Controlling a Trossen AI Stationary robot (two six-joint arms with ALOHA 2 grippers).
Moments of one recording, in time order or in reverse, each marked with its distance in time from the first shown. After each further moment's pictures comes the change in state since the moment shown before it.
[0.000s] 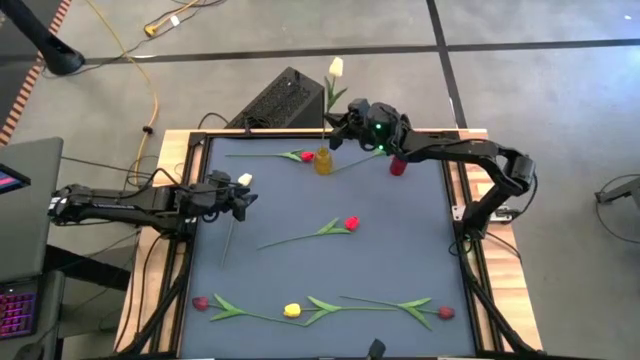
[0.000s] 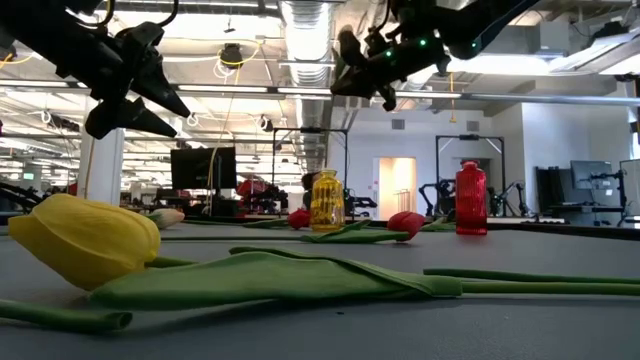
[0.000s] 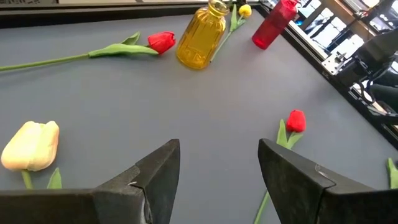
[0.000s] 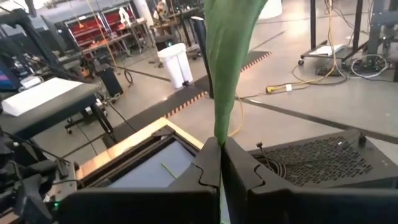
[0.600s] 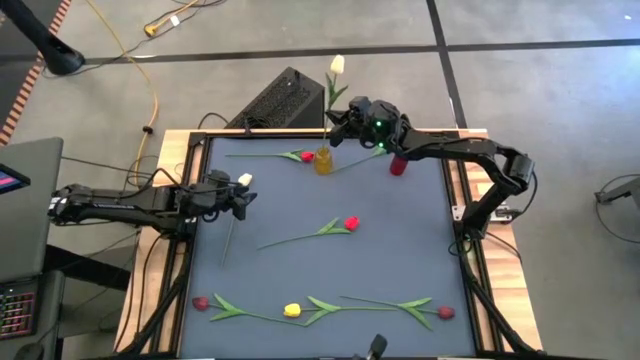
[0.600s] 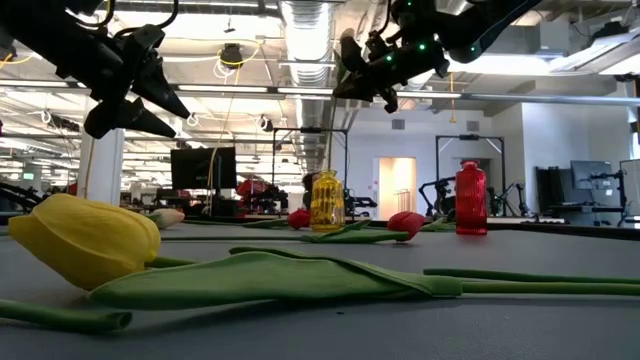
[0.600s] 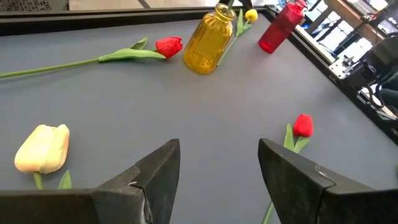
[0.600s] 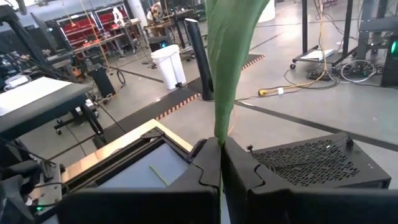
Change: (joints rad) left arm 0.001 0.000 0.000 -0.006 -0.027 0.004; right arm -0.020 0.007 0.000 0.017 0.003 -0.025
